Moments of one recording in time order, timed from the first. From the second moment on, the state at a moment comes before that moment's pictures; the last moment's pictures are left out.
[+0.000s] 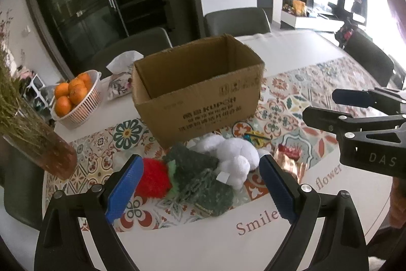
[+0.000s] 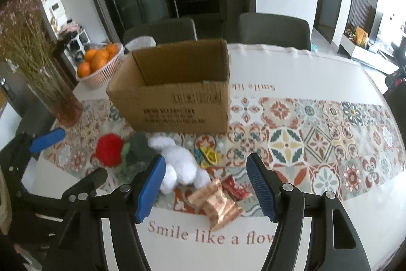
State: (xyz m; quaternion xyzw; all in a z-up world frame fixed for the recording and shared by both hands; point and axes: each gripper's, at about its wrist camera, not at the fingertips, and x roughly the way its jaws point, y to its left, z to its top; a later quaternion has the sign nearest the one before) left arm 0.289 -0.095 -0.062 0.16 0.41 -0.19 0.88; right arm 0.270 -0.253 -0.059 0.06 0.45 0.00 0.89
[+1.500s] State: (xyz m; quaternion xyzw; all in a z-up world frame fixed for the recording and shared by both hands) left arm 0.342 -0.151 -0.195 0.23 0.53 -0.28 0.76; right arm 0.308 -0.254 -0.220 0.02 0.63 0.11 0.77
